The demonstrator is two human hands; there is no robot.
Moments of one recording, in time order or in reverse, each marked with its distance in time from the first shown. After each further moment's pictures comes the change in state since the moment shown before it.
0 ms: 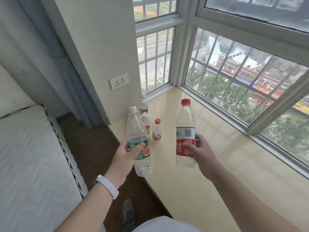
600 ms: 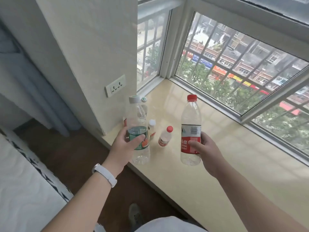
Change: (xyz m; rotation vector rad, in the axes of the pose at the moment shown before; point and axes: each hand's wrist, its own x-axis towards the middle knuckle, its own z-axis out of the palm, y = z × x) left_hand 0.204 0.048 -0.126 0.078 -0.250 -0.050; right_hand 0.105 -0.025 0.129 -0.062 0.238 0.034
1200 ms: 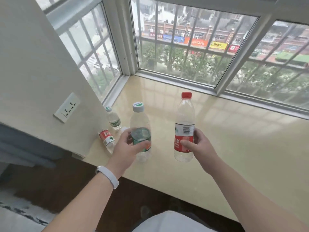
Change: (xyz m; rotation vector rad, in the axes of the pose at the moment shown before) left_hand 0.042 0.007 0.103 0.272 -0.263 -0.029; right_hand -0.015 0.031 -0.062 0.143 0.243 0.010
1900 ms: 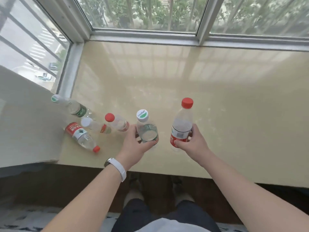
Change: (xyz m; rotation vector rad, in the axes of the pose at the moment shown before) left_hand 0.064 -0.095 0.106 0.311 -0.282 -0.155; right_hand 0.021 0.129 -0.051 -0.120 0.213 0.275
